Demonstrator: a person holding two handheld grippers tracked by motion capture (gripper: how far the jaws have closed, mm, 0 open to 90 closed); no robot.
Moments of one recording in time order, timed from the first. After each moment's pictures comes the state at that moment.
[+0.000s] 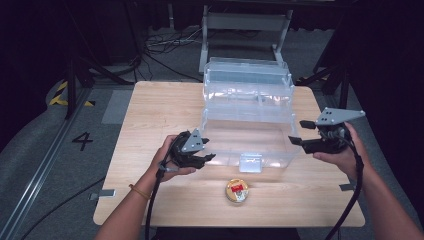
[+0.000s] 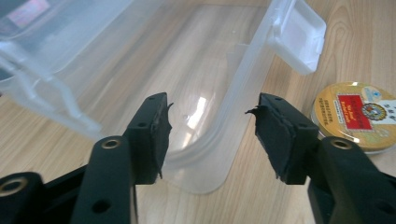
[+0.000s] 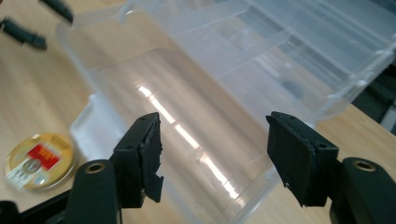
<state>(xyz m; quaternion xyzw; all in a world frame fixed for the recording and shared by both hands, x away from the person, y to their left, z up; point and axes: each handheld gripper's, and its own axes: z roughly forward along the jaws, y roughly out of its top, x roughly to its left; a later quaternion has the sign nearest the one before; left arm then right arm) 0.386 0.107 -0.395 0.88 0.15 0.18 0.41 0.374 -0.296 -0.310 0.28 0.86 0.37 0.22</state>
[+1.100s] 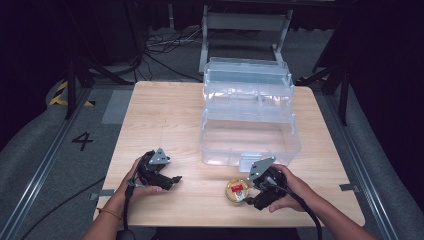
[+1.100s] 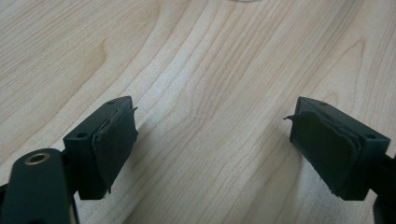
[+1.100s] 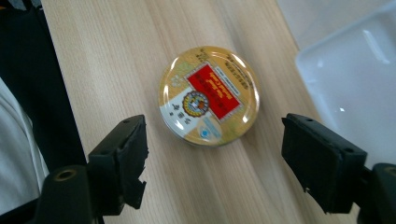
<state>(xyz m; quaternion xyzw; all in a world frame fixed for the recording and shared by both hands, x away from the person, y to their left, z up) 0.376 0.193 -0.487 0.89 0.28 0.10 0.35 0.325 -0.169 -0.418 0.17 0.96 0.24 0.05</state>
